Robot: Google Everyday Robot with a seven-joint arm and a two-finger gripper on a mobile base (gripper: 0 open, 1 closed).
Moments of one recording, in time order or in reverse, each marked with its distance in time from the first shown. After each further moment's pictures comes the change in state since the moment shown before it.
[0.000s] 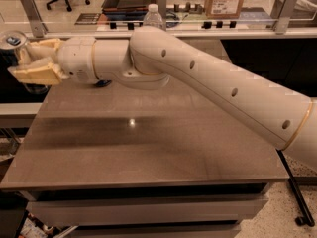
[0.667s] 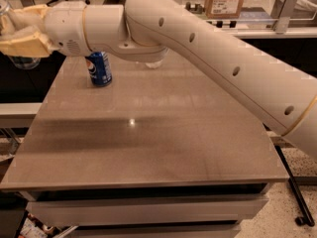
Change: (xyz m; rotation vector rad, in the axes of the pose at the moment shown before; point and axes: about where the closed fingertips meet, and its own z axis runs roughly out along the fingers) arm -0.059 -0.018 0.001 -0.008 0.002 -0.087
